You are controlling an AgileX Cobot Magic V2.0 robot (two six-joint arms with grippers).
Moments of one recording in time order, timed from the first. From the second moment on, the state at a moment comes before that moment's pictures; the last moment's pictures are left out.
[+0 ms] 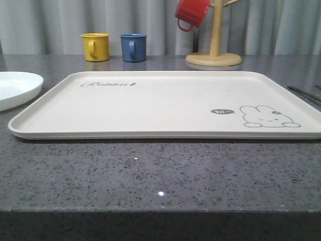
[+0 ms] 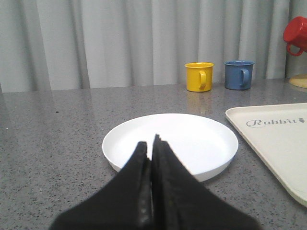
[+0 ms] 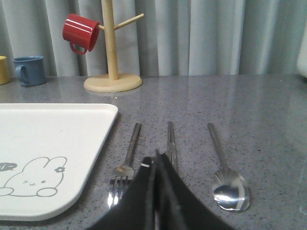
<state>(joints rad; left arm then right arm) -0.03 0.00 0.00 0.02 0.02 0.04 0.00 -0.01 0.03 0.02 0.02 0.08</state>
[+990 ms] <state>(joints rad) -0.03 0.42 -0.66 0.00 0.50 0.04 0.00 0.41 -0.61 0.02 0.59 0.08</state>
